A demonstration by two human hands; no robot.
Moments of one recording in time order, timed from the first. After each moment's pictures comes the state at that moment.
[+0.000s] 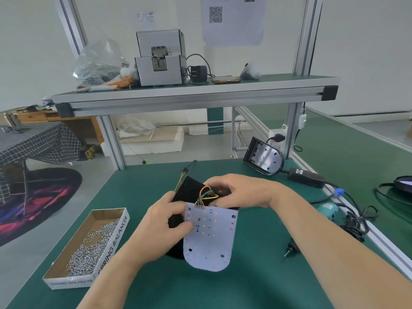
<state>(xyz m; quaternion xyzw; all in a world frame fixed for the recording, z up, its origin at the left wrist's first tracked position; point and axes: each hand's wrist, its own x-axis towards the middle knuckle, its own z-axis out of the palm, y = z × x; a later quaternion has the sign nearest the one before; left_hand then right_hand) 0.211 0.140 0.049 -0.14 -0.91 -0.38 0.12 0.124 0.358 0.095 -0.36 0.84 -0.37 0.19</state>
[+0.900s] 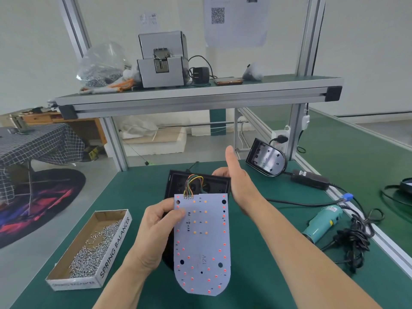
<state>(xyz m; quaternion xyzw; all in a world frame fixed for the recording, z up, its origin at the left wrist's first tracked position) 0.213 0.149 0.038 -0.09 -0.72 -0.67 0.12 0.122 0.329 0.078 -0.10 0.76 -0.63 0.05</state>
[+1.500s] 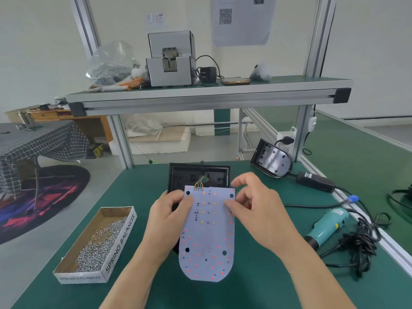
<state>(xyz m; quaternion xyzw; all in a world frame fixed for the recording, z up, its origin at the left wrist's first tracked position) 0.204 0.154 0.045 -0.01 -0.82 -0.54 0.20 0.185 0.358 0.062 -0.21 0.85 -0.48 -0.11</state>
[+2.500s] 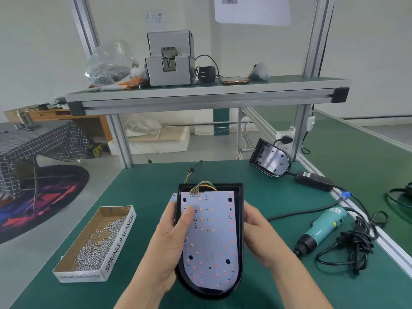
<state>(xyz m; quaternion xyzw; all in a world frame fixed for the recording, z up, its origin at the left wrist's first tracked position) 0.235 0.170 0.026 0.03 -0.62 -0.78 0.05 0.188 0.351 0.023 -0.27 0.65 -0.71 0.07</state>
